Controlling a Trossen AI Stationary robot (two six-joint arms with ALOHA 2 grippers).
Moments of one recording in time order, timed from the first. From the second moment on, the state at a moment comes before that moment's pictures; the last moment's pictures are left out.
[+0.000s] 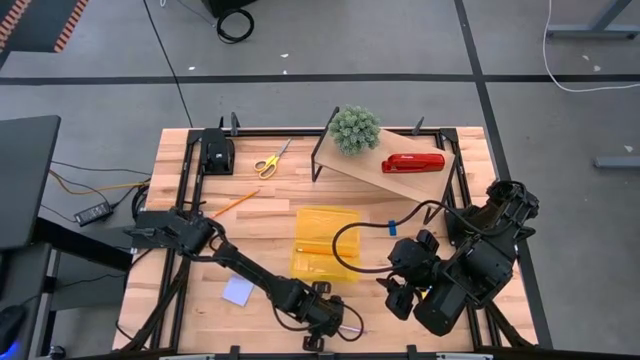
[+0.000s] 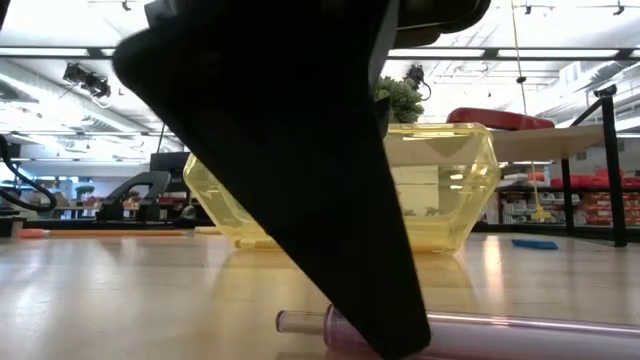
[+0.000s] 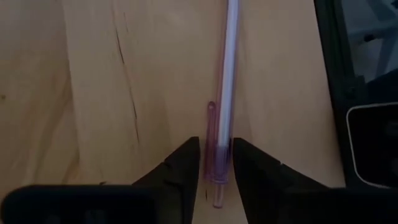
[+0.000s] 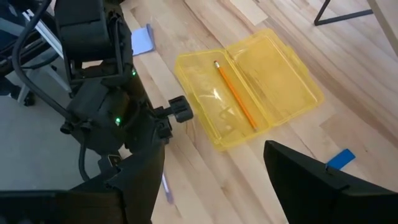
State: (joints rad) left arm -0.55 2.32 1.70 -0.45 -0.03 -0.43; right arm 0.80 1.80 2.14 -1.57 0.59 1.33
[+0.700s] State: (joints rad) left arm -0.57 2.31 1.69 -0.46 -0.07 -0.43; right arm 0.80 1.80 2.14 -1.57 0.58 1.34
